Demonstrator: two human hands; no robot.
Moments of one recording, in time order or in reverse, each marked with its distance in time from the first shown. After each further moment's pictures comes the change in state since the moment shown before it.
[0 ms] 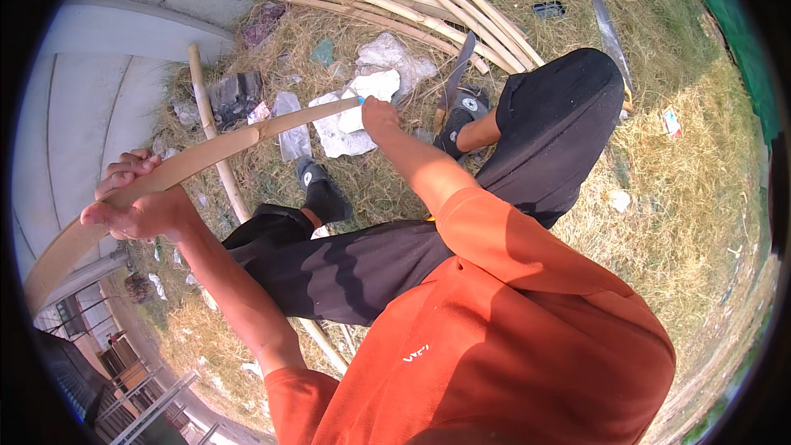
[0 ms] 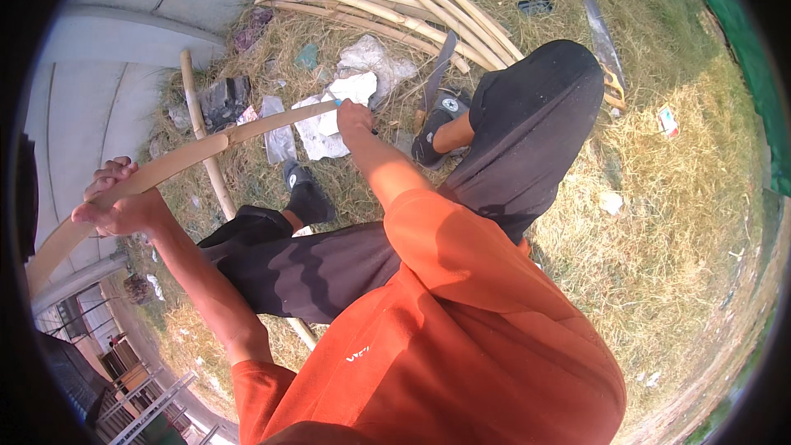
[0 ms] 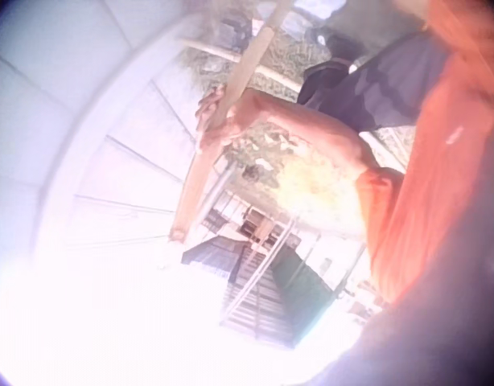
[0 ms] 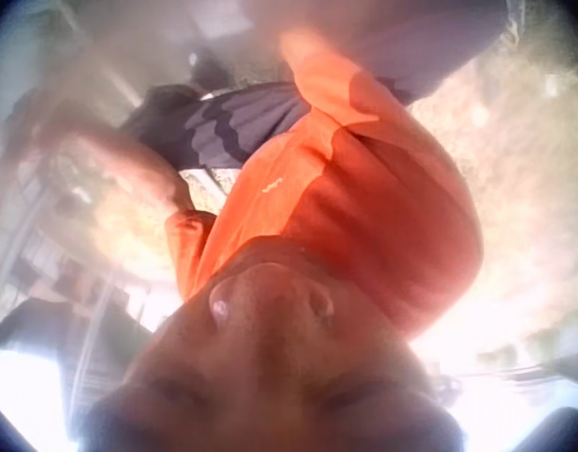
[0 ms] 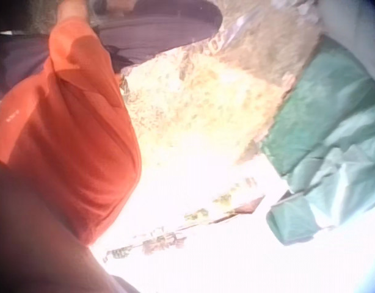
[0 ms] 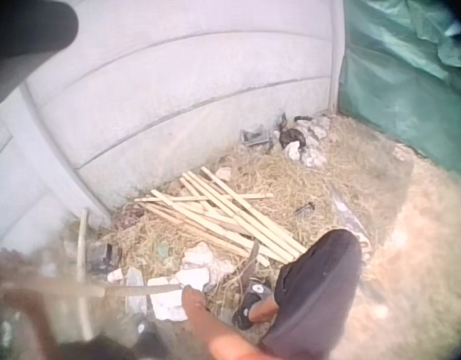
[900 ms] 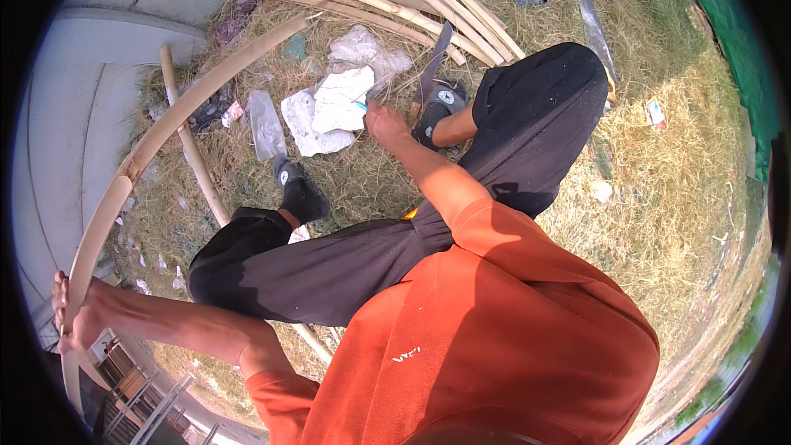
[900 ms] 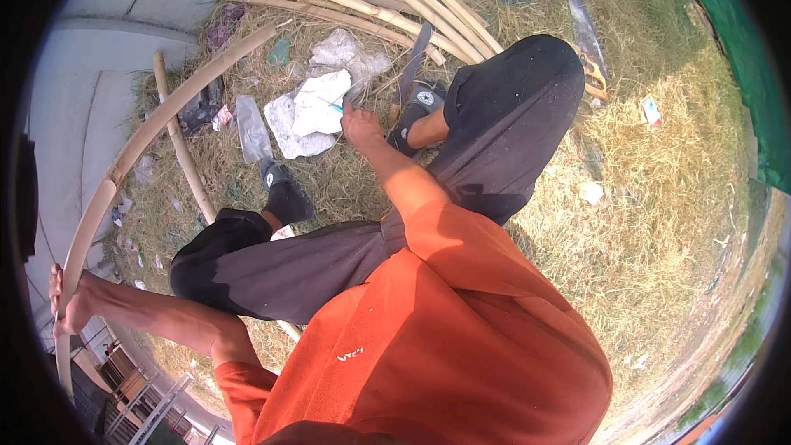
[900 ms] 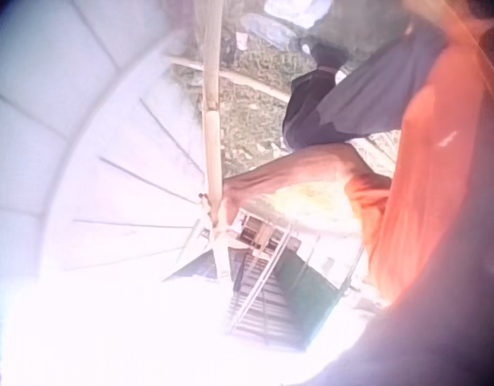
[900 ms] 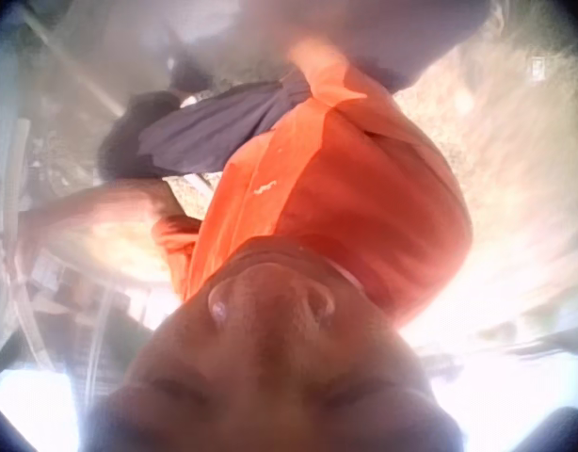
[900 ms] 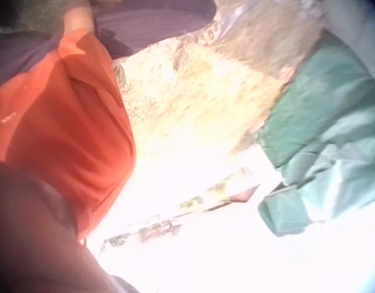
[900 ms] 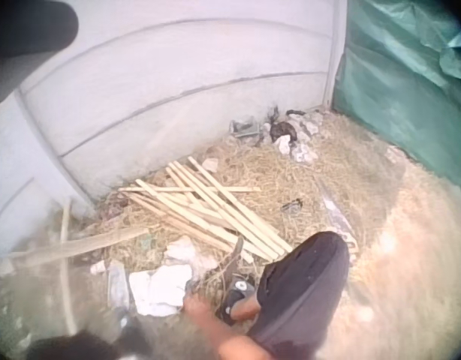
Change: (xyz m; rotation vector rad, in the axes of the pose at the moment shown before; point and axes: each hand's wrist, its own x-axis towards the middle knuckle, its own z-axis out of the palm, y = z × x) left_hand 0.082 0.094 -0.153 -0.163 0.357 0.212; right_hand -0.041 0.069 -0.006 0.044 -0.051 -0.111
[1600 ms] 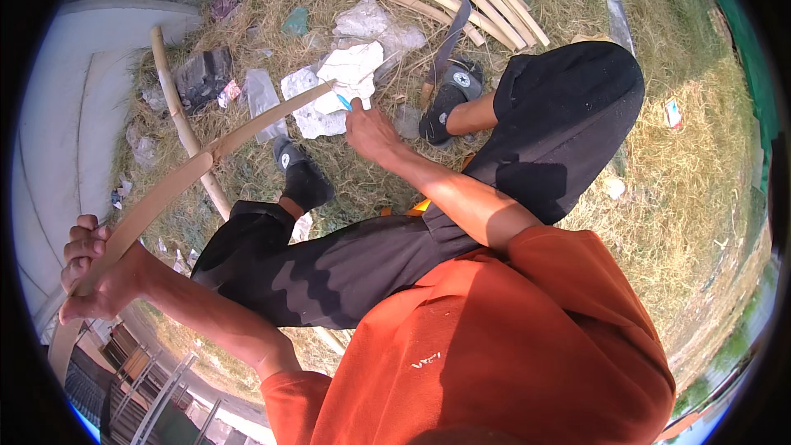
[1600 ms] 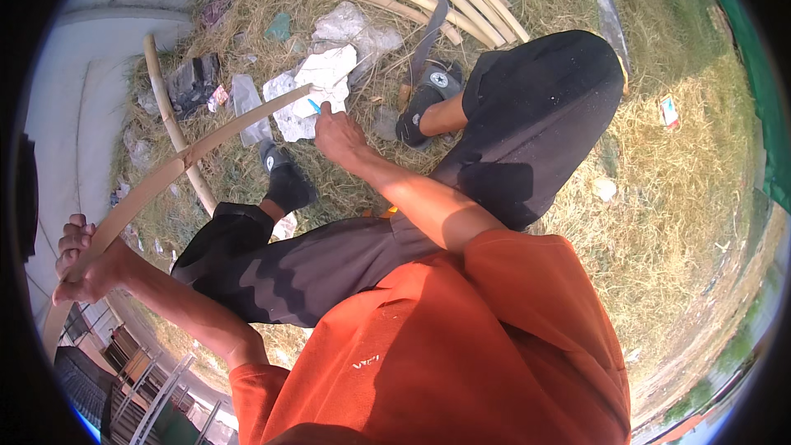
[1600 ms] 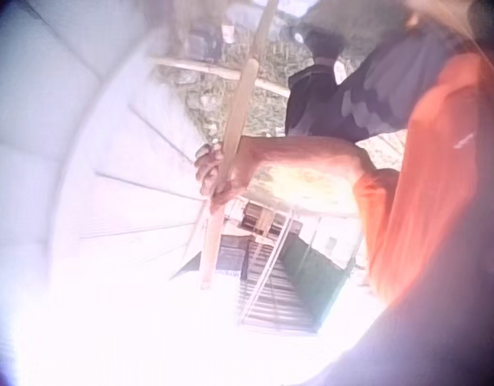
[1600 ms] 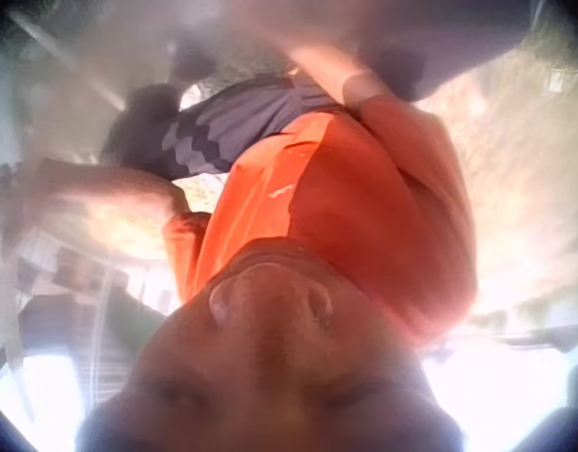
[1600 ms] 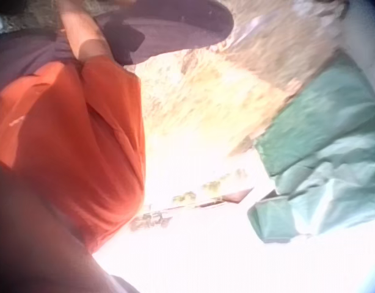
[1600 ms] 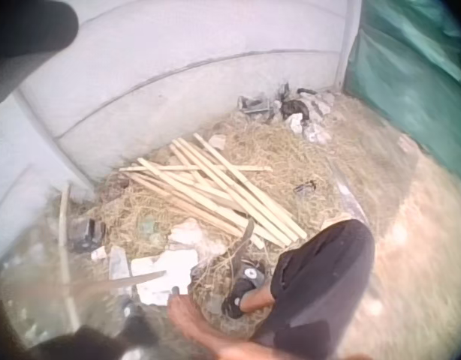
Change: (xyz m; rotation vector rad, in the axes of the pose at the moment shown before) left_hand -0.099 -0.082 0.038 0.161 -0.695 -0.267; right_hand -0.048 -0.068 -0.041 0.254 -0.088 -0.024
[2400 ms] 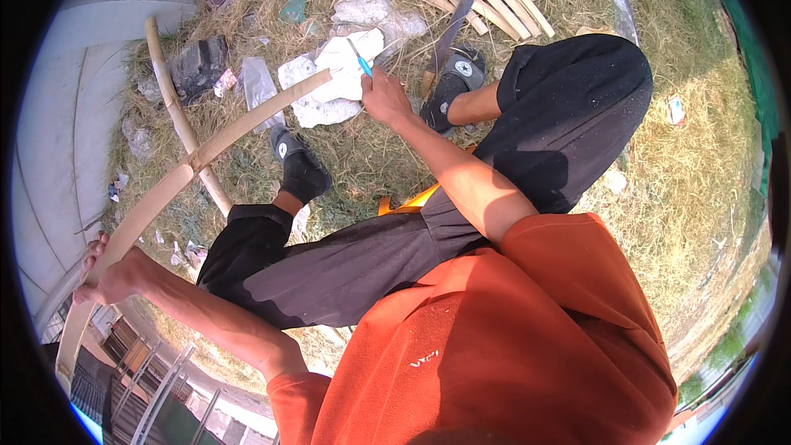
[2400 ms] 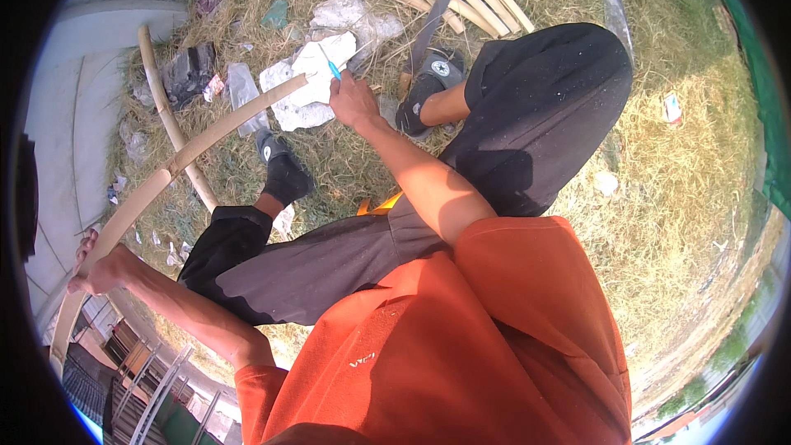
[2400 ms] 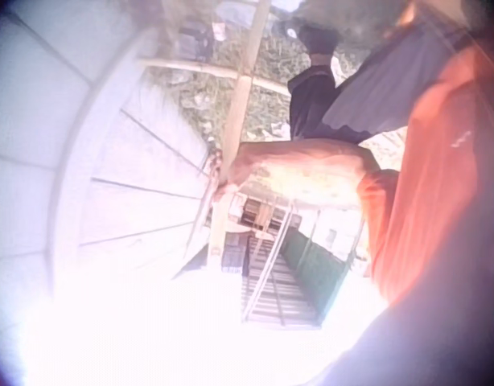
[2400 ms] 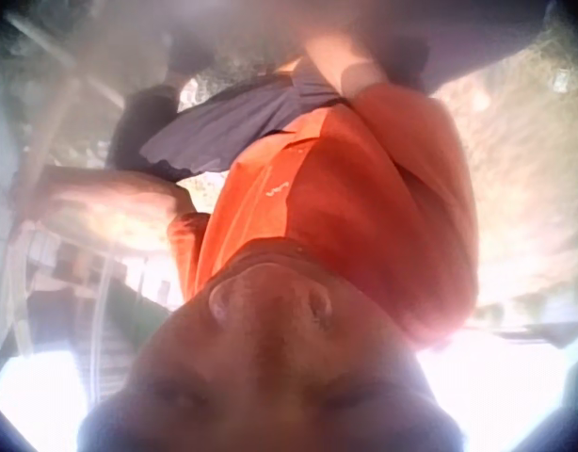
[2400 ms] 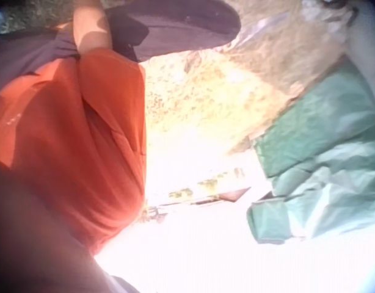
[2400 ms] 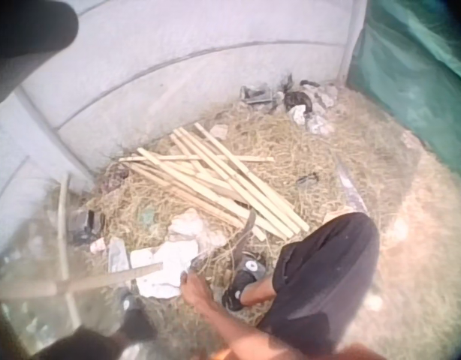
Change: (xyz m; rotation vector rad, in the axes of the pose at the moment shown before) left_hand -0.045 -0.009 -0.058 0.161 0.859 -0.247; right_hand 0.044 0.041 0.002 0.173 0.212 0.144
